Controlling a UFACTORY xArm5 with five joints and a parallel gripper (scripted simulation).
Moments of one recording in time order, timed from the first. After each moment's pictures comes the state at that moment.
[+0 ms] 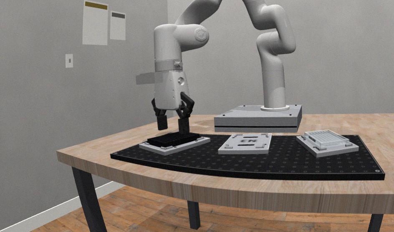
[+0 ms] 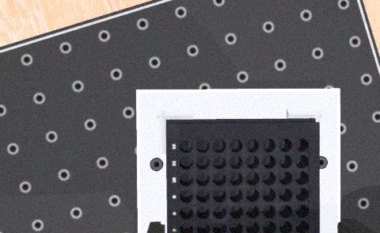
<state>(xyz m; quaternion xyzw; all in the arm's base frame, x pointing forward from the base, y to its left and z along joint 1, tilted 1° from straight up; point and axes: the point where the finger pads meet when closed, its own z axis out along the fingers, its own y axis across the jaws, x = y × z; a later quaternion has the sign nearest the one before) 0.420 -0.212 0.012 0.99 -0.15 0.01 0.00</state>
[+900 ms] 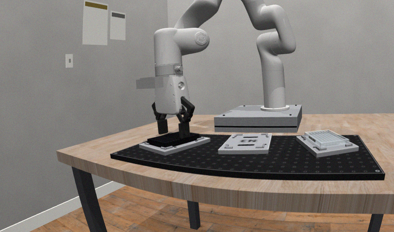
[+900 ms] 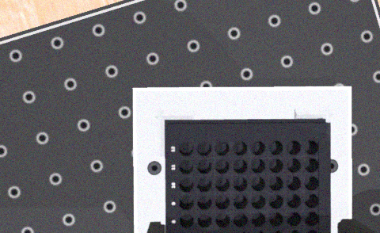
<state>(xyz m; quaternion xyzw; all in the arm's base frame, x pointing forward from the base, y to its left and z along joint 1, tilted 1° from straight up) 0.420 -0.211 0.000 0.99 -0.15 0.01 0.00</state>
